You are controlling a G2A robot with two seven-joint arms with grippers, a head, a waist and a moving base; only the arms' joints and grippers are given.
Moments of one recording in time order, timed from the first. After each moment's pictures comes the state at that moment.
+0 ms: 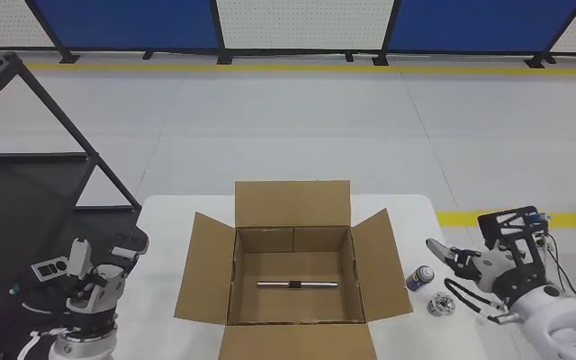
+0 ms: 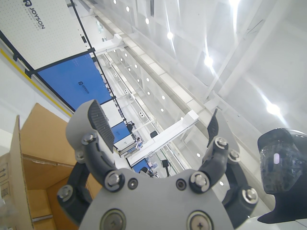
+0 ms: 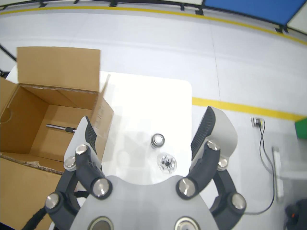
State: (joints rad) left arm 1.51 -1.26 -1.80 -2.03 -0.41 -0.48 -0.27; right arm -1.14 -1.38 1.78 -2.35 -1.13 -0.24 1.20
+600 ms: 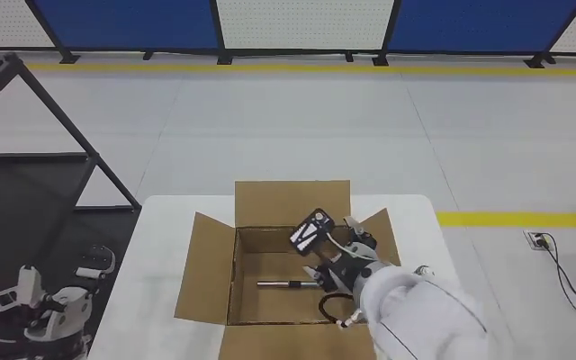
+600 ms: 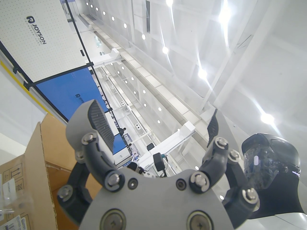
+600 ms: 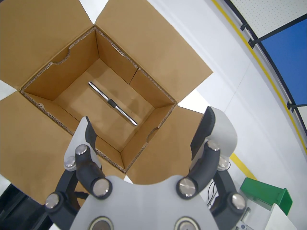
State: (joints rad) left arm 1.61 -1.26 -1.90 -2.03 -0.55 -0.56 -0.32; right arm -0.73 -1.40 0.99 -2.11 -1.43 -0.09 1.52
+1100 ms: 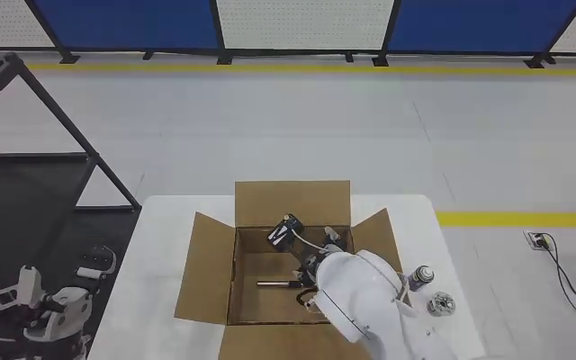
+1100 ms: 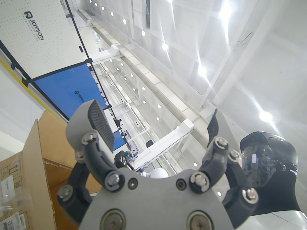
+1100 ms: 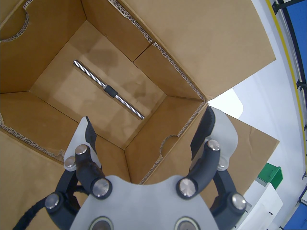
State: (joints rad) left arm 1.61 -1.26 -1.91 -2.03 -0.56 -0.55 -0.35; right arm -0.64 -1.44 0.87 -1.82 -1.44 -0.04 1.52
